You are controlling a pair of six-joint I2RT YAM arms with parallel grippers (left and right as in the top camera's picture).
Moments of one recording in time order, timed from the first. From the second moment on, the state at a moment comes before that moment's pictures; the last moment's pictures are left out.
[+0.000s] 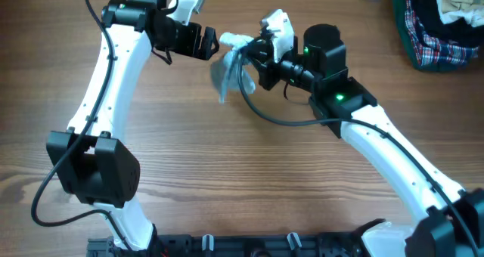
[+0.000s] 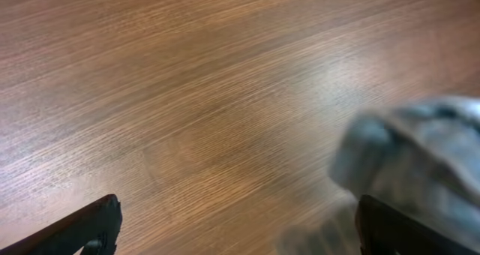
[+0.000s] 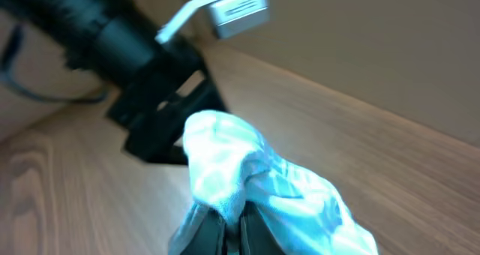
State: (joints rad) left arm -0.16 1.94 1.86 -1.04 0.35 0.12; right arm 0.44 1.50 1.12 0.02 -0.47 0.02
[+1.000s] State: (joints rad) left arm -0.26 2.03 1.60 -1.20 0.41 0.08; right arm 0.43 1.57 0.98 -0.56 -0.35 -0.01
